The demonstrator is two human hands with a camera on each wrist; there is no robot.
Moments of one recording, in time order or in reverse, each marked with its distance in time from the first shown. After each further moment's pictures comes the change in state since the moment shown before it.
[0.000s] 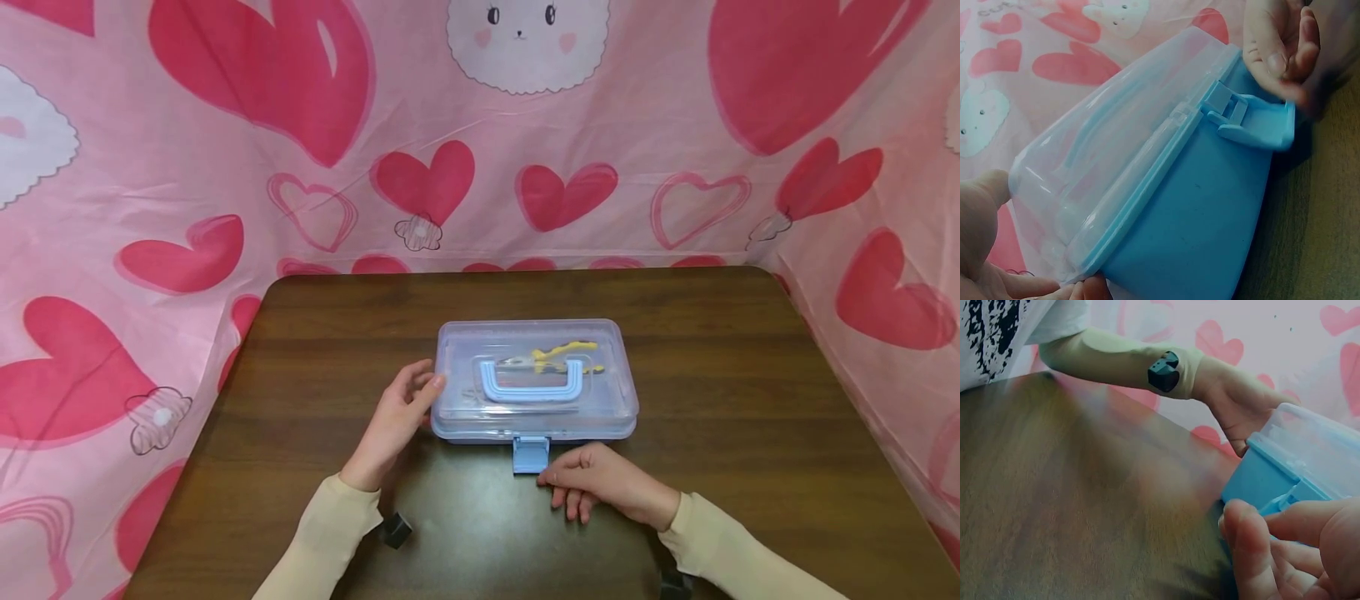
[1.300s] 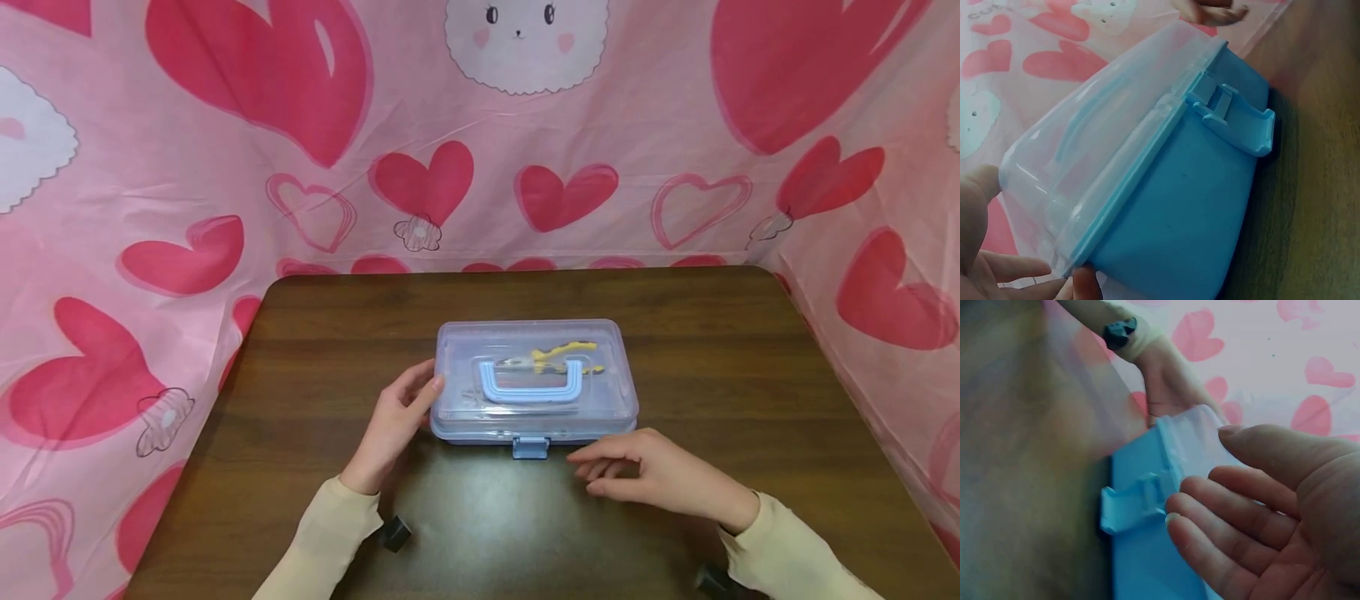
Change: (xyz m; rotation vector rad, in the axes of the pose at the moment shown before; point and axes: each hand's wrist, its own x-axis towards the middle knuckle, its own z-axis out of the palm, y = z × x) left_hand -0.003 -0.002 -0.001 -0.025 -0.005 0.055; right_hand -0.052 -0.048 -0.026 -0.612 -0.020 -0.510
